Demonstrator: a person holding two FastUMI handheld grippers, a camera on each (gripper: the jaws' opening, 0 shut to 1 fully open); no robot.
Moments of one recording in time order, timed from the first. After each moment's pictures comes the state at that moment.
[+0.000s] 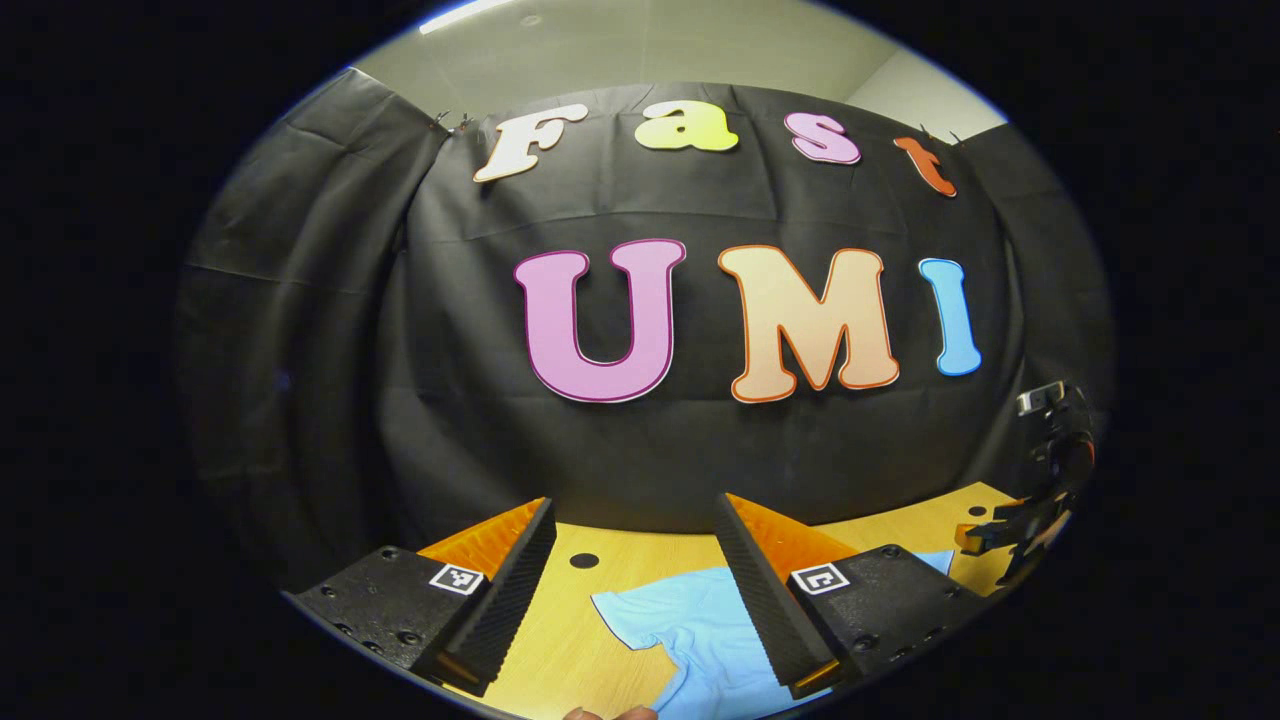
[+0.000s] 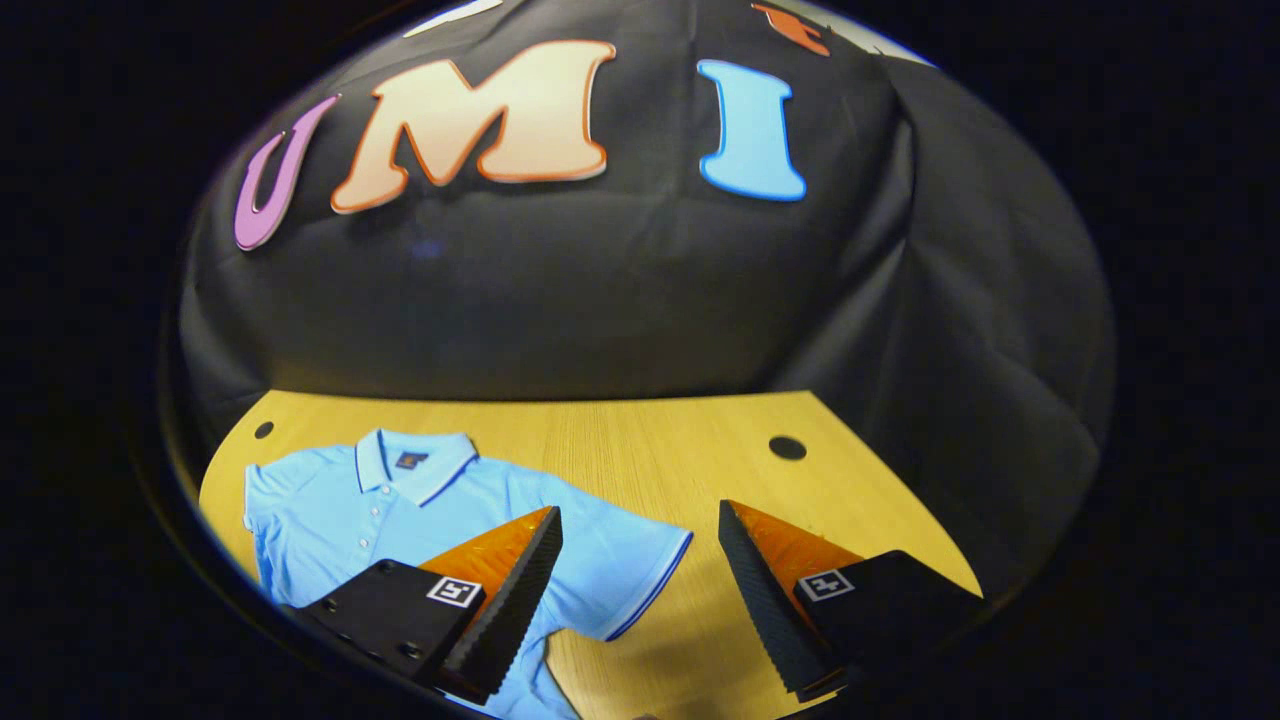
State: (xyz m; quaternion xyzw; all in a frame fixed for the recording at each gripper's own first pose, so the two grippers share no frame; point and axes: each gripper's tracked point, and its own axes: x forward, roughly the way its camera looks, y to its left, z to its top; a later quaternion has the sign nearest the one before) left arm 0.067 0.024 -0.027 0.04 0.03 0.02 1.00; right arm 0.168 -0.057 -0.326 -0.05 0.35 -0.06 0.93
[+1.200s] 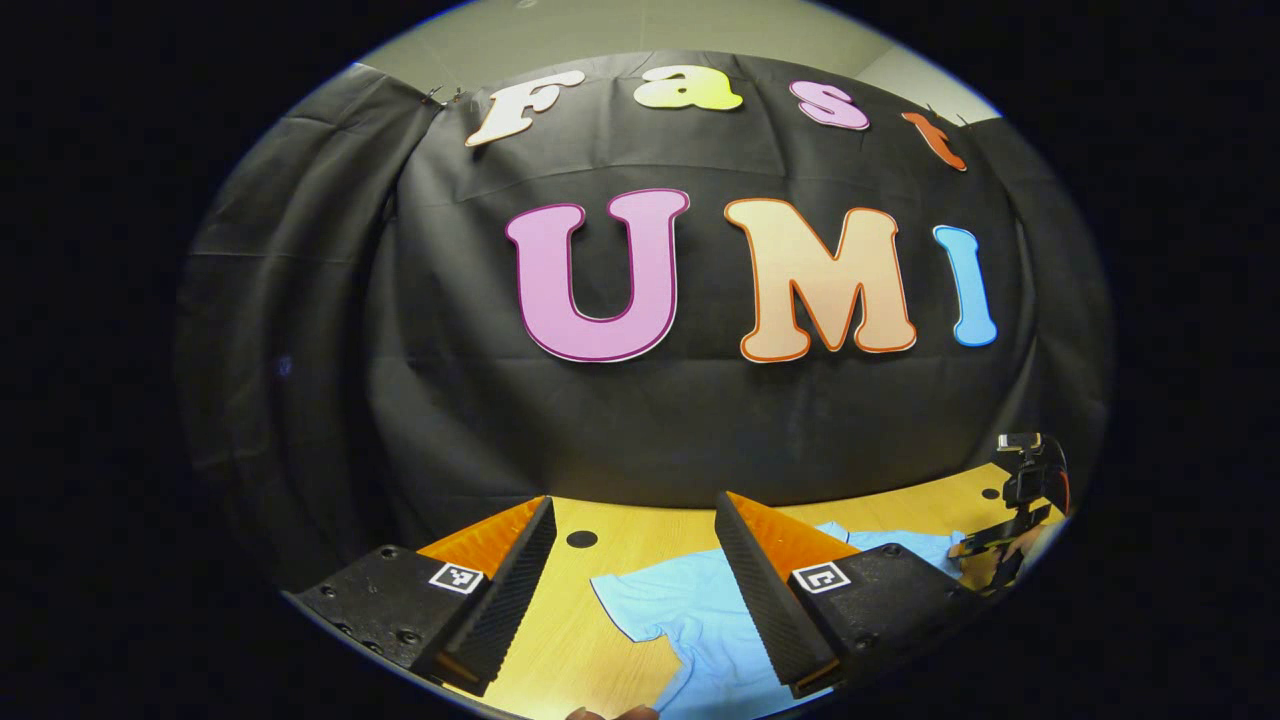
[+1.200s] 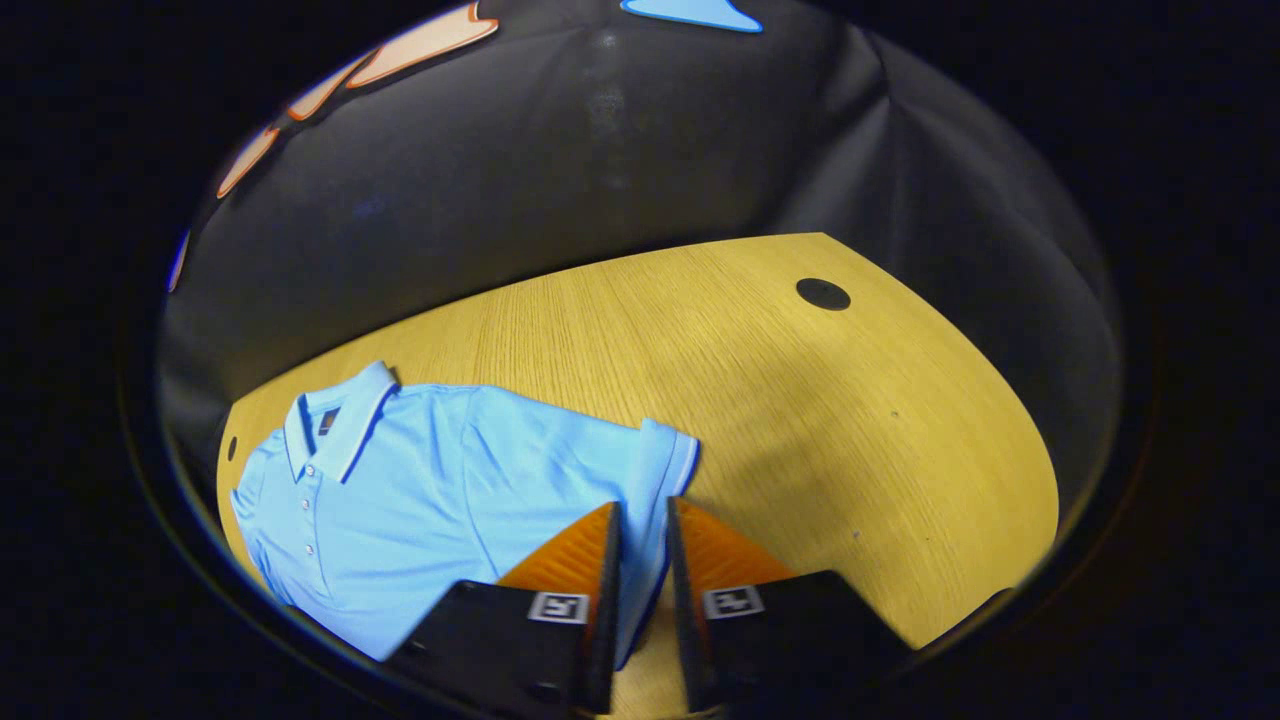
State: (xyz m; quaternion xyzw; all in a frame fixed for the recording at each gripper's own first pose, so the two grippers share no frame) left arm 0.094 0.029 -0.065 0.04 0.08 0.03 1.00; right arm 0.176 -0.055 -0.429 0.05 0.47 -0.10 0.88
